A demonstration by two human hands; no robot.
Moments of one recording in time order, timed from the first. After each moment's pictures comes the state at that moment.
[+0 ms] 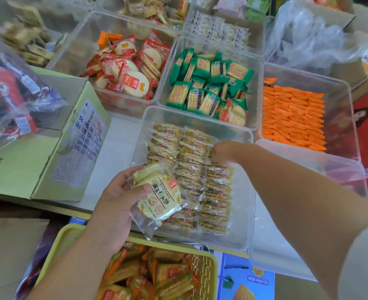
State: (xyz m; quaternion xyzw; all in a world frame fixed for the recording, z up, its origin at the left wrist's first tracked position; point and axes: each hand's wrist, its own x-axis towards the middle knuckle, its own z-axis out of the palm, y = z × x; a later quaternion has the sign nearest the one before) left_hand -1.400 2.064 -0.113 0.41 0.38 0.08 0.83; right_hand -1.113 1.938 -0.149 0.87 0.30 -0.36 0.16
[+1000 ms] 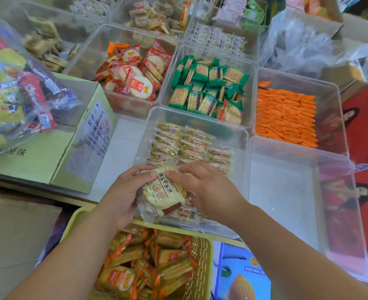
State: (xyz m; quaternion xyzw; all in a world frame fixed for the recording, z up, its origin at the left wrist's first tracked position) left_hand -1.397 2.062 -0.106 0.44 0.39 0.02 0.81; right_hand -1.261 1.884 -0.087 0.77 0.61 -0.07 -0.18
